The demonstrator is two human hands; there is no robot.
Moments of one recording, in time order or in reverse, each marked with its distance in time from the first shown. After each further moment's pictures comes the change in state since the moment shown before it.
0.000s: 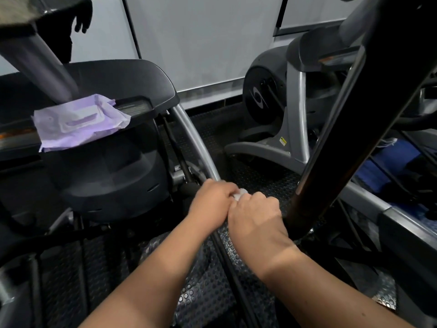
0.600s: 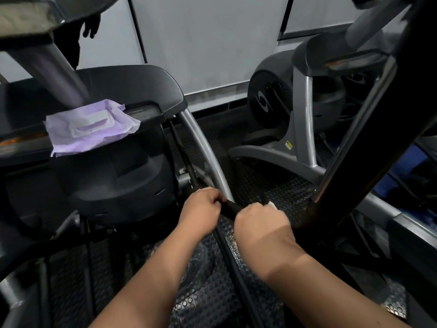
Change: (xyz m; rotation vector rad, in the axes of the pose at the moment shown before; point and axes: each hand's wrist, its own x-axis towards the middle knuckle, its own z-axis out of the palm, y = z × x) left_hand -0.005 -0.036 -0.011 -0.179 0.090 -0.195; right_hand 0.003 -0.008 -0.007 0.060 -0.036 -0.004
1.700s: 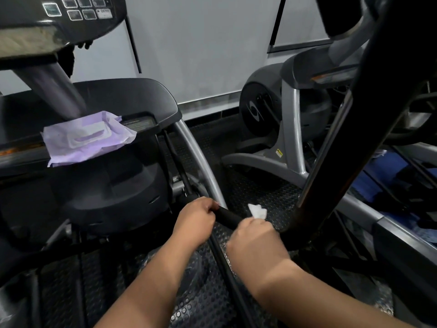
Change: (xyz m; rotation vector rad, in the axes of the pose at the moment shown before) left_hand -0.003 -0.006 0.002 0.058 -0.005 0.024; right_hand -0.028 -0.002 0.005 0.085 0.085 -0.048
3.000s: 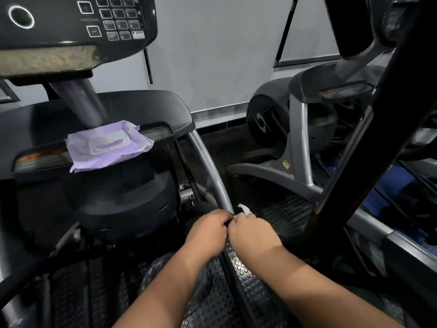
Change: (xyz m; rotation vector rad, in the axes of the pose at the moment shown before) left_hand -0.015 0.004 -0.019 0.062 -0.140 0.191; right_hand 0.044 -0.013 0.006 -0.096 0.063 -0.109
